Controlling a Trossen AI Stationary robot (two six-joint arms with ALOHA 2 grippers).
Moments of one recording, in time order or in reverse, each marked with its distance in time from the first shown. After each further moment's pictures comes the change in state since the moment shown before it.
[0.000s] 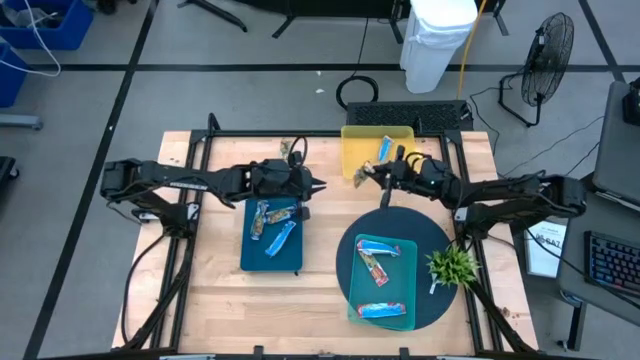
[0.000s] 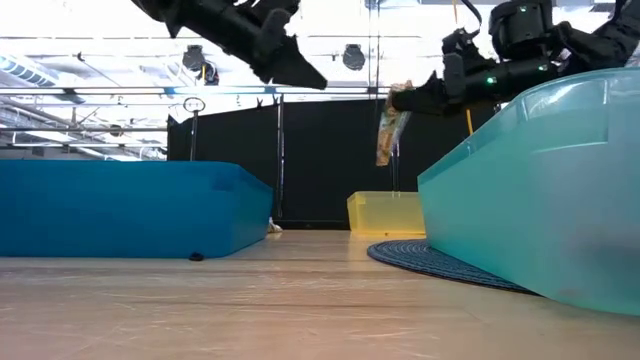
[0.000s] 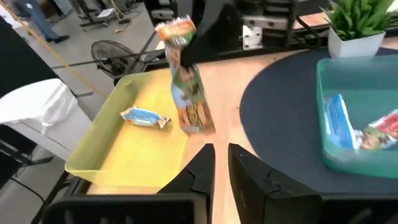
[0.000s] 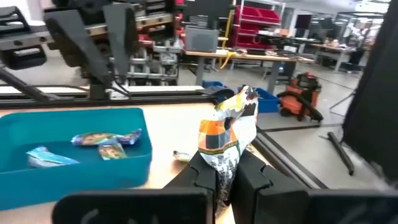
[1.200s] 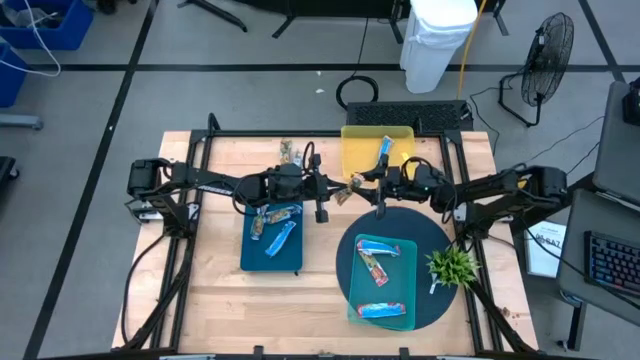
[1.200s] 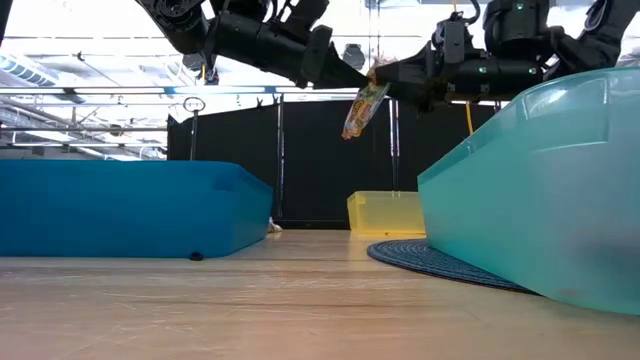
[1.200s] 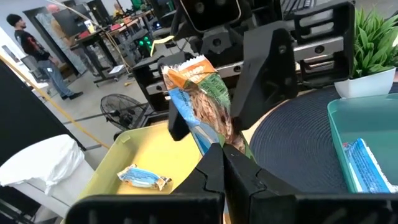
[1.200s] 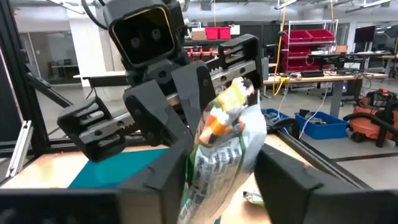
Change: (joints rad) left arm -0.009 0.209 0.022 0.402 0.030 0.116; right arm 0.081 0.187 0.032 0.295 -0.134 0.158
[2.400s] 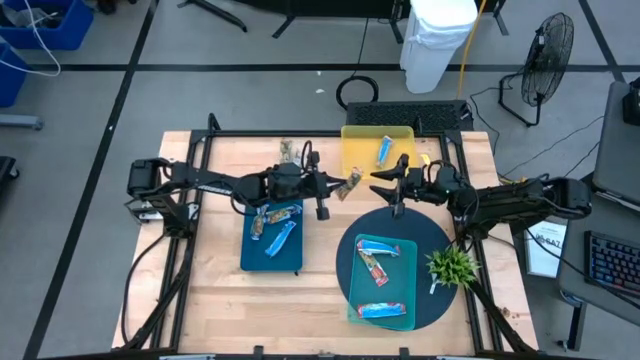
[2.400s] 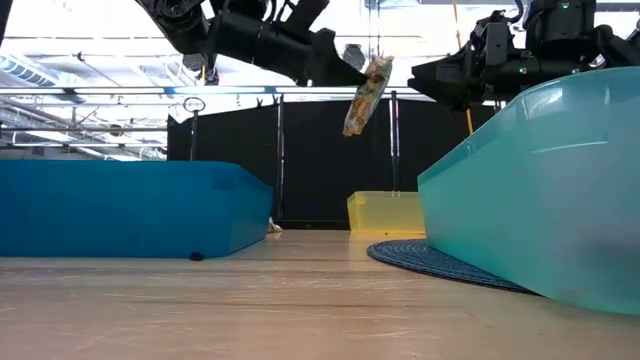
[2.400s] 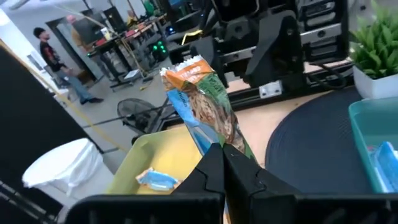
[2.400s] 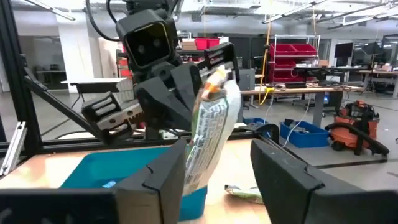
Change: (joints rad) left arm 0.002 0.000 0.000 0.029 -0.050 0.043; right arm -0.042 -0.254 -0.169 -0.043 0.006 -0.026
